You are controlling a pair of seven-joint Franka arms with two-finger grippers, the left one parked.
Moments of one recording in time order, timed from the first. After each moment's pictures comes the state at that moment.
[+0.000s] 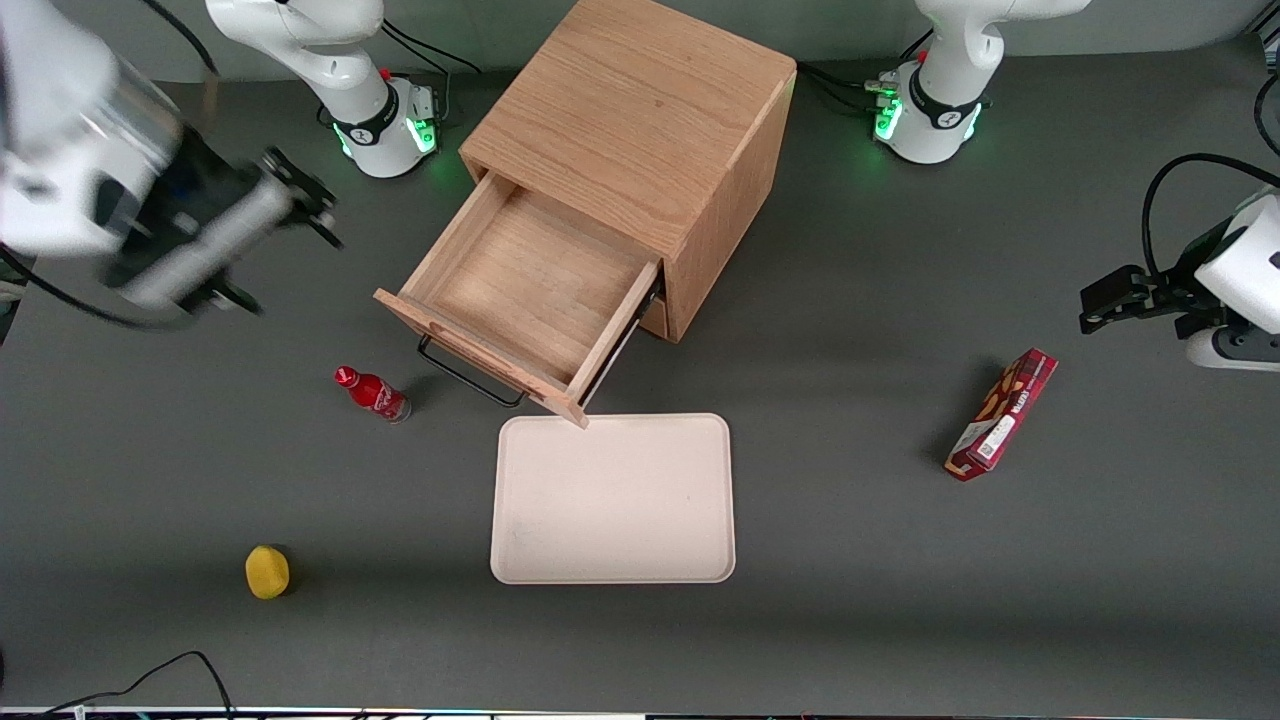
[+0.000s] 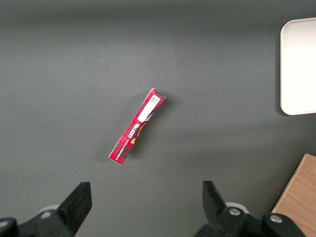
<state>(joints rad) -0.02 0.12 0.34 -1.20 0.02 1.42 -0.24</state>
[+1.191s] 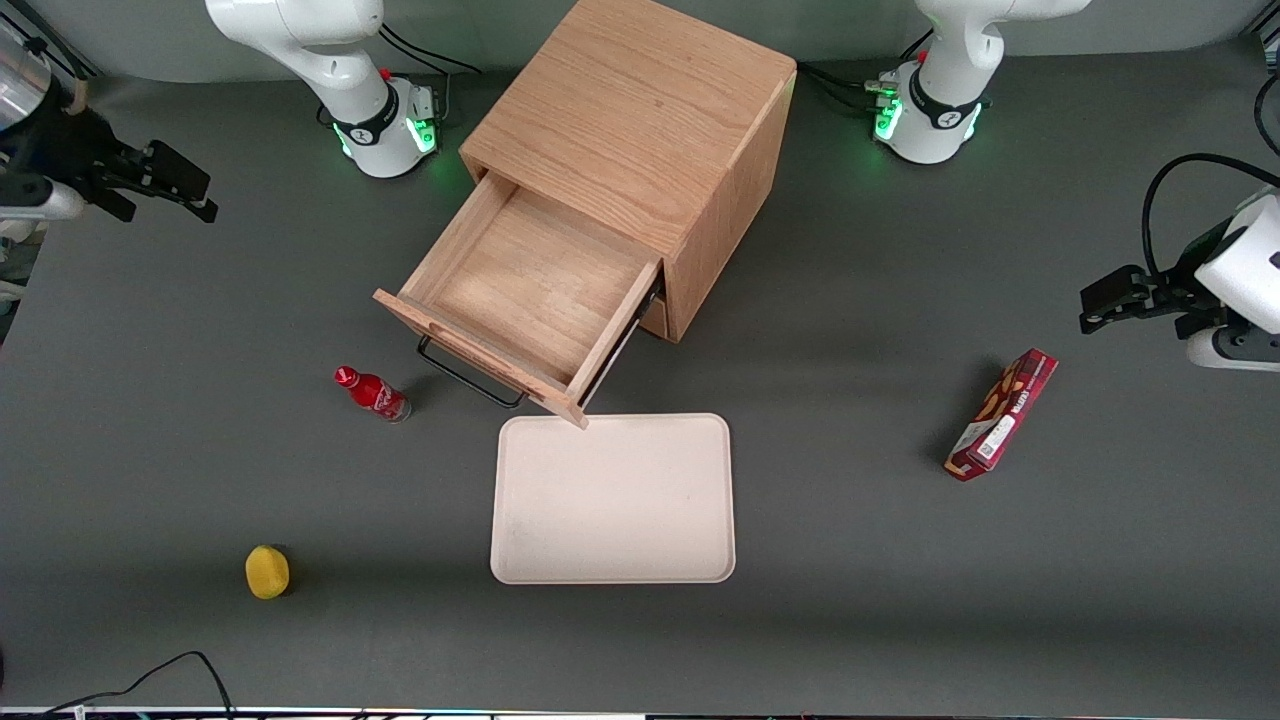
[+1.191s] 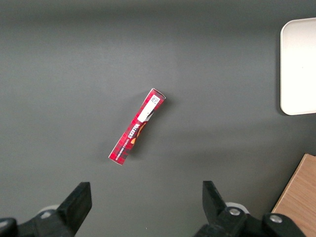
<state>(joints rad) -0.01 -0.26 0.06 -1.79 0.03 1.53 0.13</state>
